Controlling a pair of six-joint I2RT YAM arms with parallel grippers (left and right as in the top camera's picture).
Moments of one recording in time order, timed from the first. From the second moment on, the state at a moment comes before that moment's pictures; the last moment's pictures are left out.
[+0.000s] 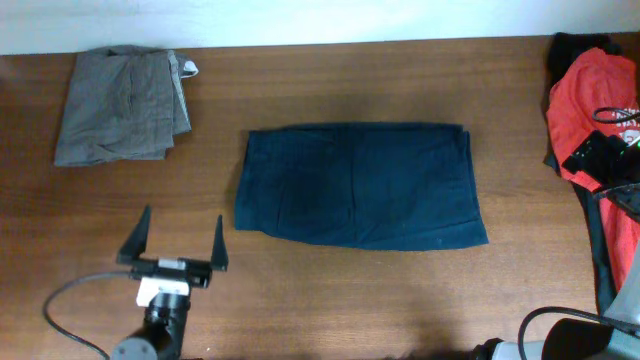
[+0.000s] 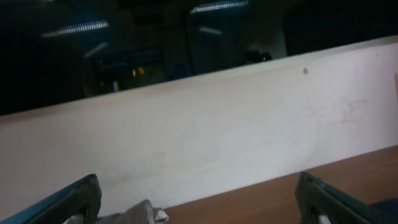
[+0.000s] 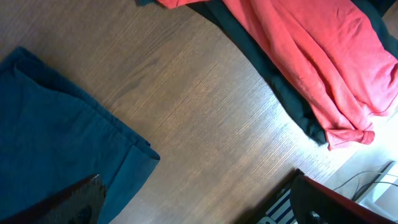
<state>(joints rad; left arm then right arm) 0.01 0.17 0.11 0.39 0.19 0.14 -0.47 1.57 1.78 -1.54 0.14 0.37</state>
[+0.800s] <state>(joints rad) 0.06 1.43 1.11 -0.45 0.41 0.16 -0.47 1.57 1.78 -1.54 0.13 0.37</state>
